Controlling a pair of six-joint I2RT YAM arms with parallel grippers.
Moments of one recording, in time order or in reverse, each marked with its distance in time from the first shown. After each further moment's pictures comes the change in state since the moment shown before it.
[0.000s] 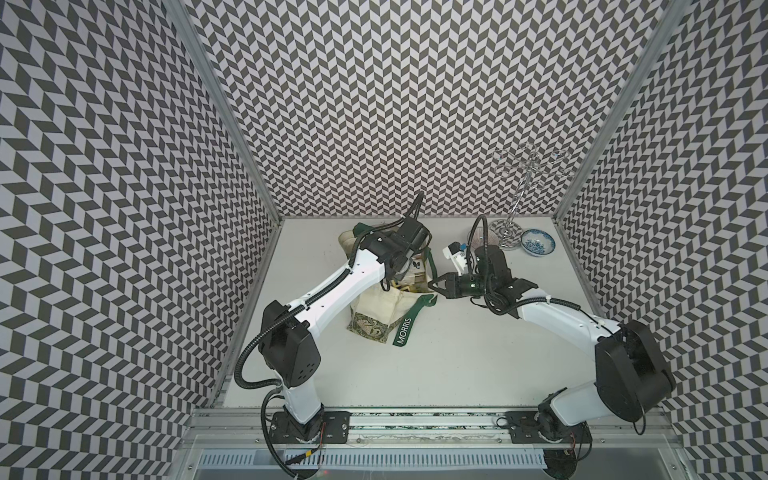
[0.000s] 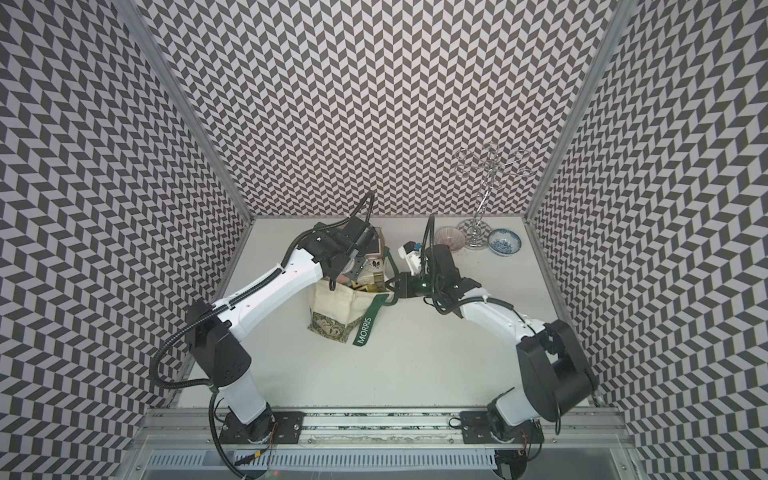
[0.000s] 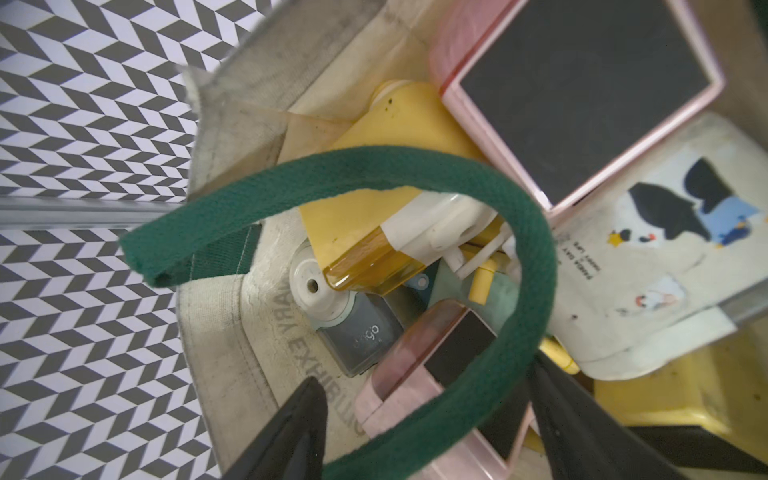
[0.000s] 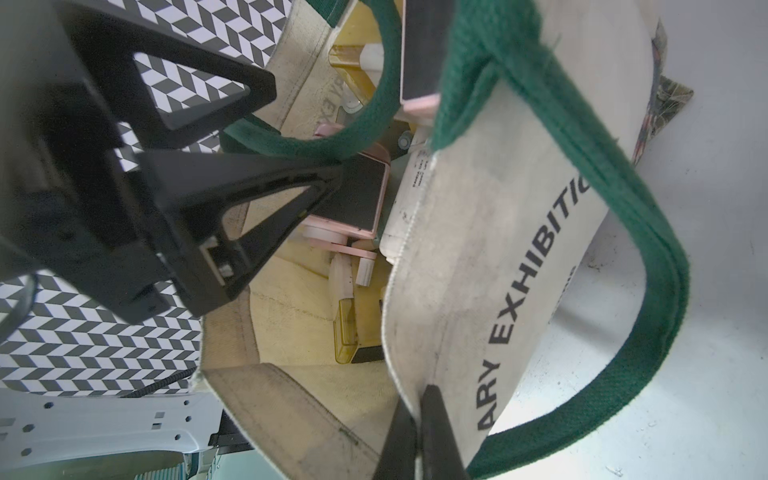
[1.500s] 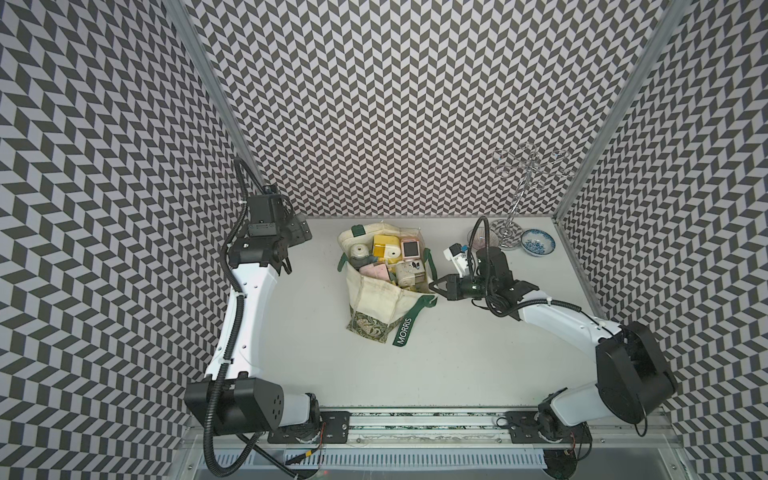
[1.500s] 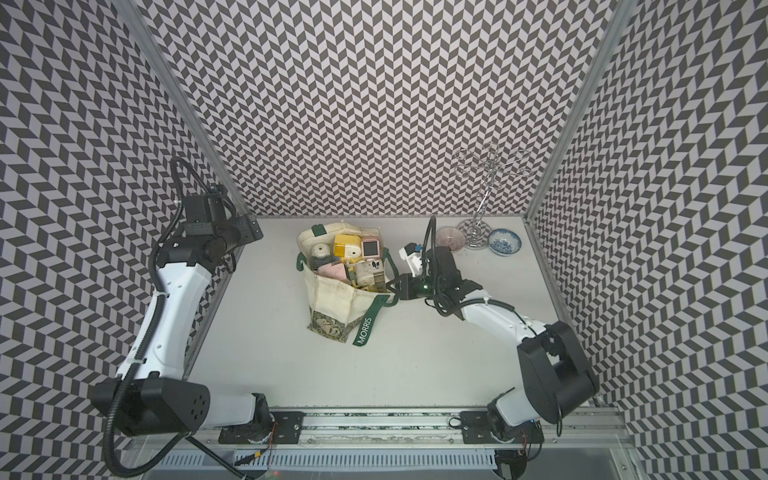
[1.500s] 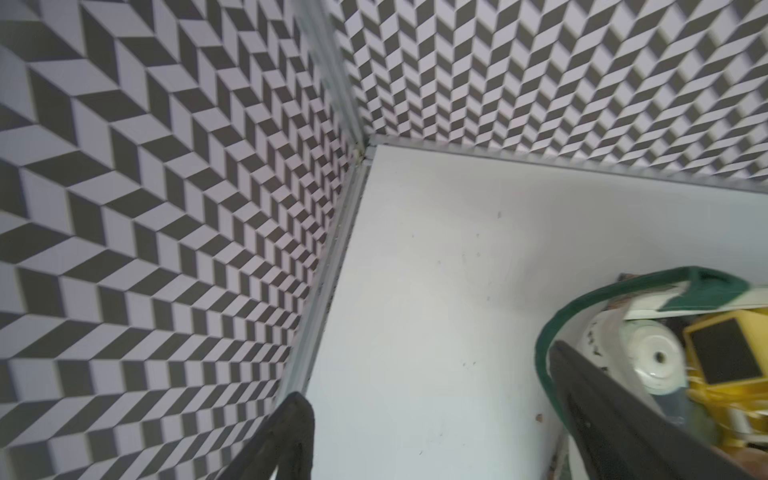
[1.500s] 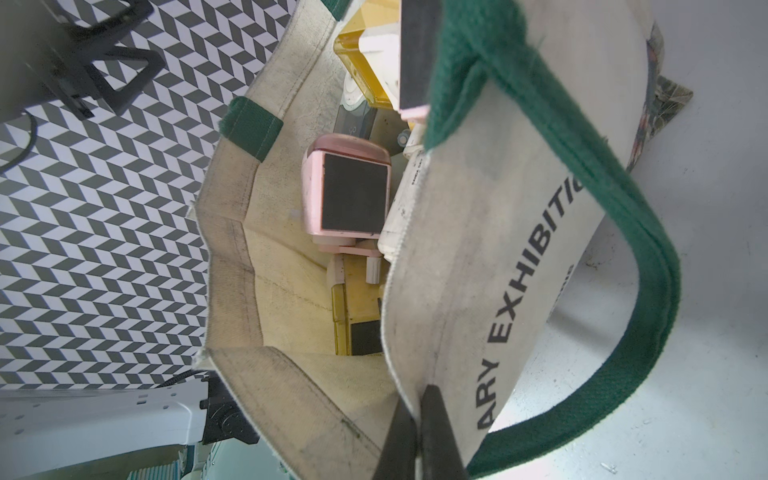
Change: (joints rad) left arm 0.778 -0.418 -0.196 0.281 0.473 -0.224; right arm -0.005 -0.010 -0.025 0.021 -0.008 -0.015
